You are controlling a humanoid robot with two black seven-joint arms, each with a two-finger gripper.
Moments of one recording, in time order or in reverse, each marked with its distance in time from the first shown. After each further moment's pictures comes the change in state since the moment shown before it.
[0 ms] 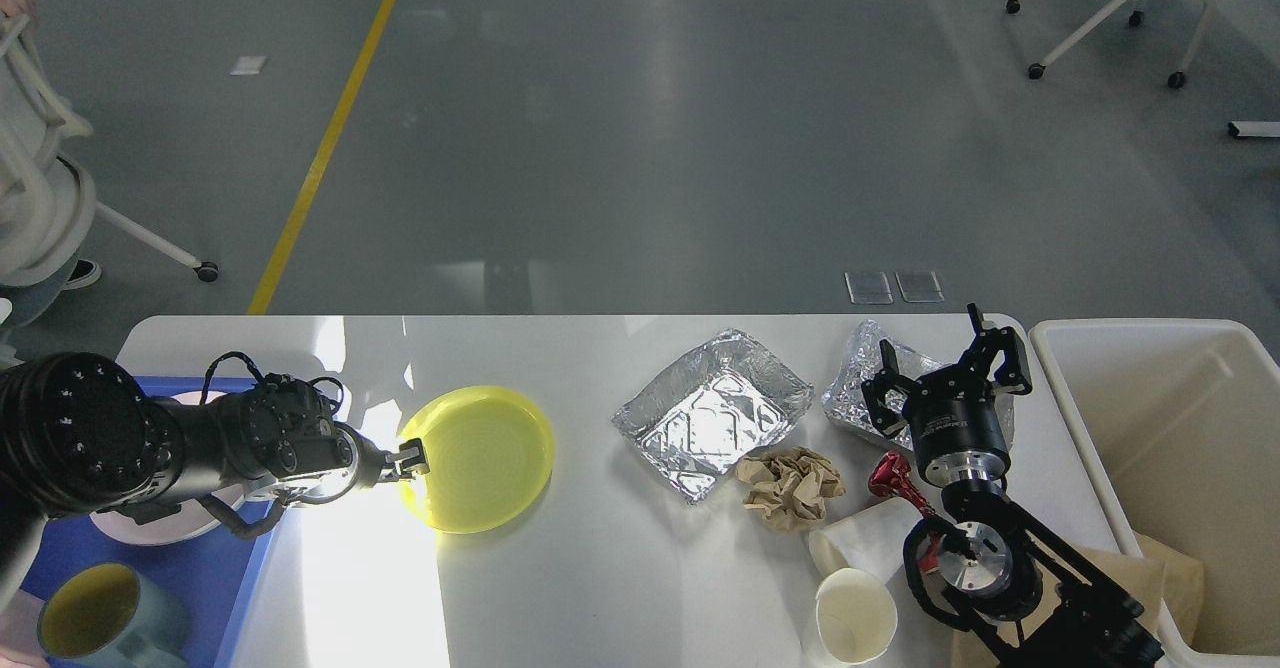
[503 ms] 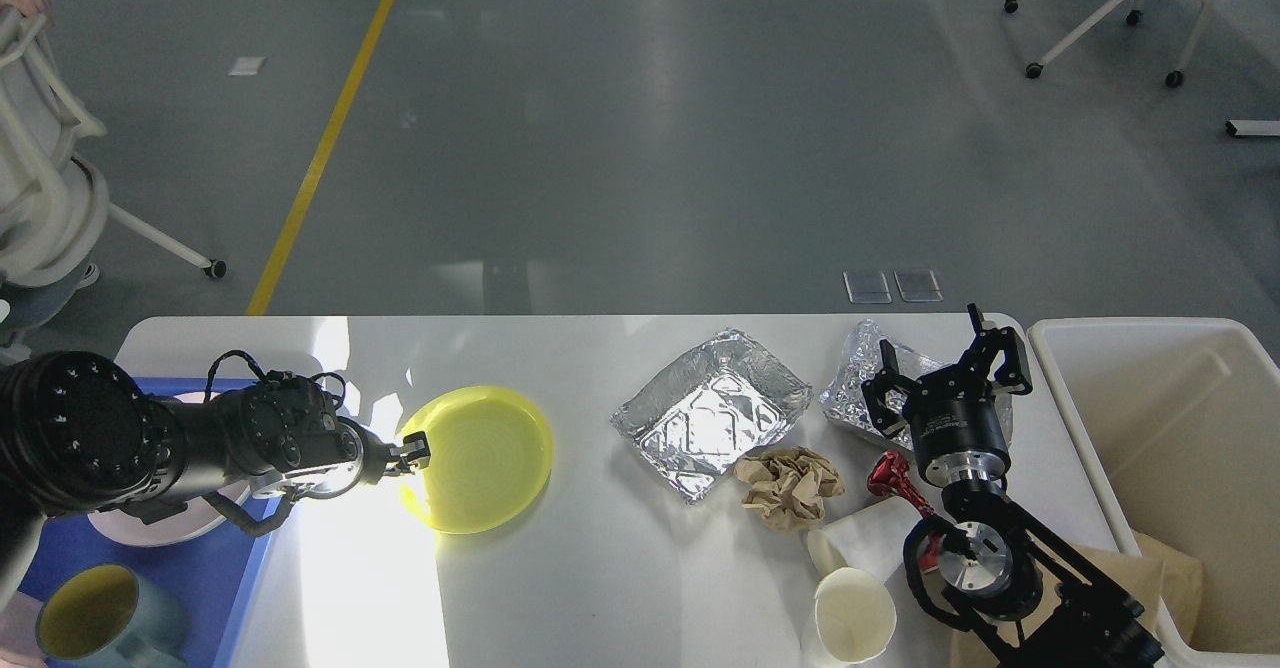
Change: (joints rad) left arm 0.001 0.002 -0.031 0.004 -0.010 0.016 0.010; right arm 0.000 0.000 0.000 0.000 0.000 0.000 0.000
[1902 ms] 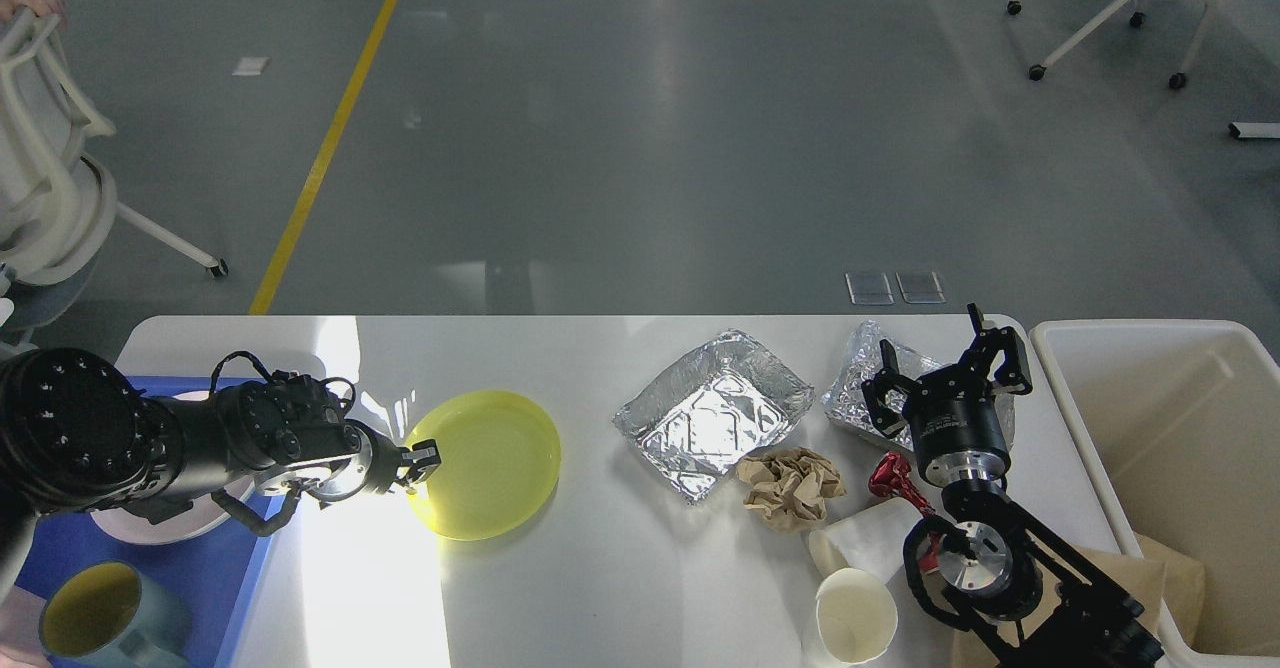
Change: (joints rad) left arm 0.000 0.008 -0.052 -0.007 -0.006 -0.084 -0.002; right arm 0.000 0.000 0.000 0.000 0.000 0.000 0.000
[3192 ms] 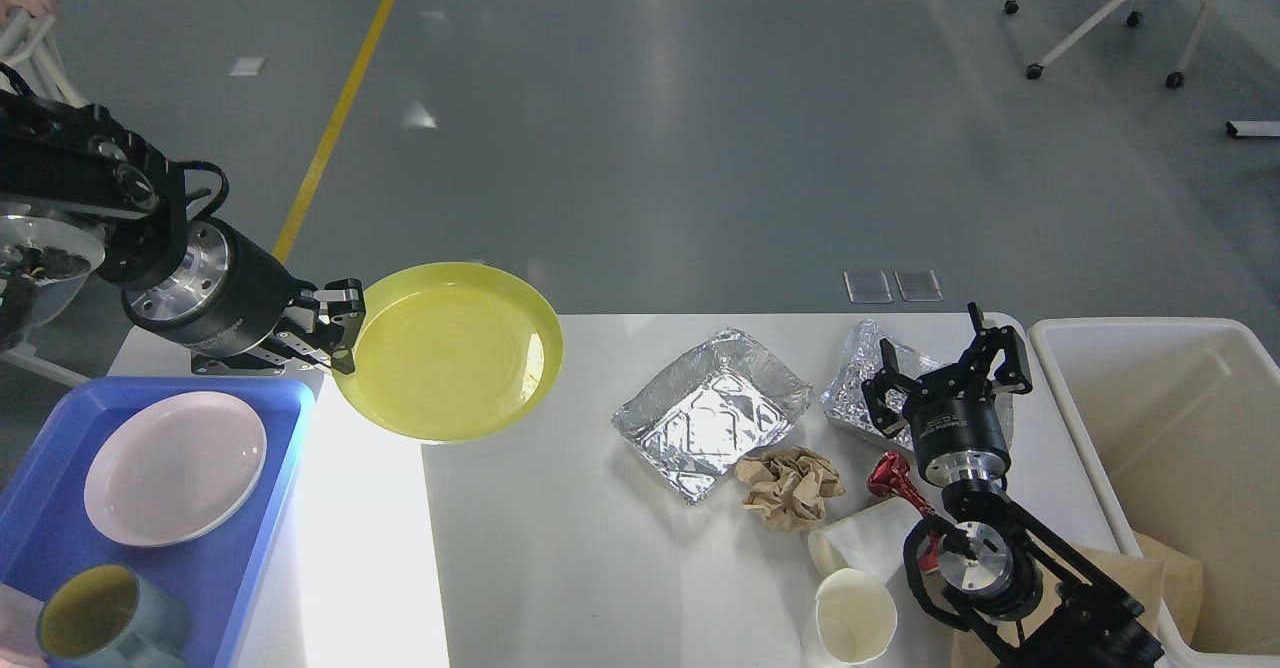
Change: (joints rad) left arm -1.109 0.232 0.405 -0.887 -0.176 -0.192 -0.089; right arm 0.000 0.000 0.000 0.000 0.000 0.000 0.000
